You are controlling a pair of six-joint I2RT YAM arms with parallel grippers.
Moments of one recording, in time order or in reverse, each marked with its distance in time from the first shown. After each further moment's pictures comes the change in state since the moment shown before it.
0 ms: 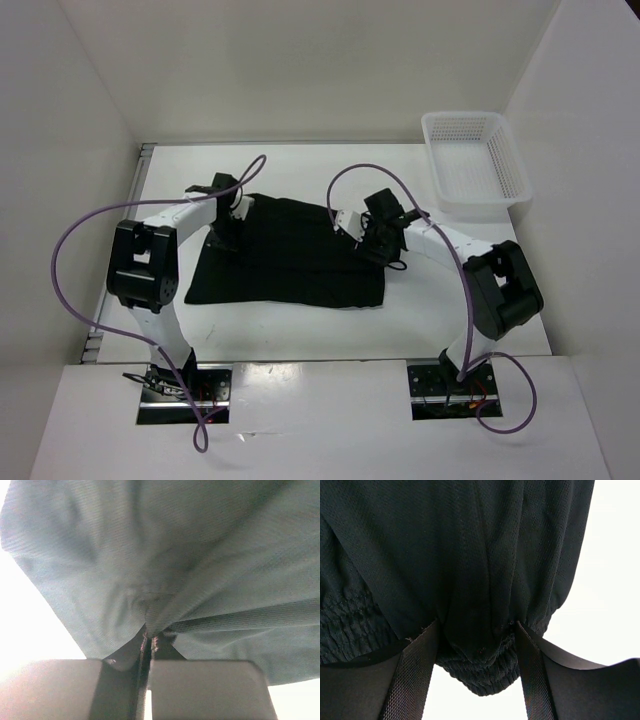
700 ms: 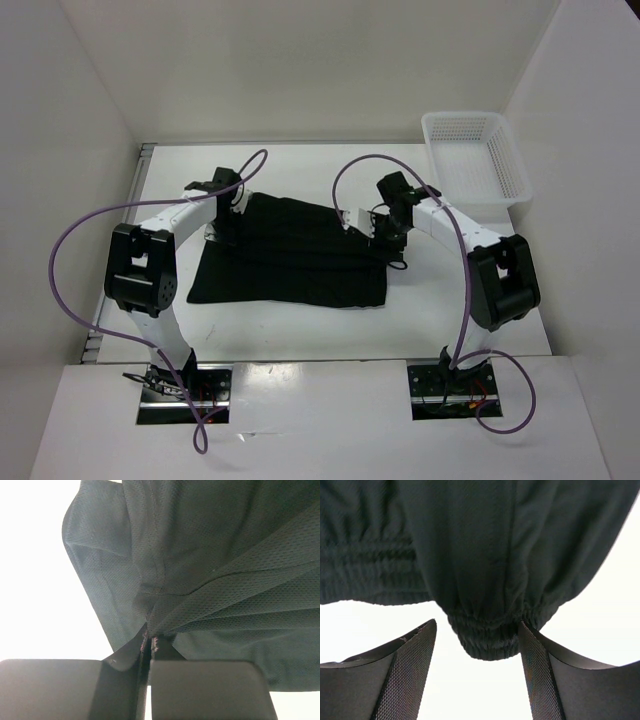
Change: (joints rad) left arm -0.019 -0.037 0.034 0.000 -0.116 0.000; right arm -0.110 0.049 0.204 -0.350 -0.183 -0.247
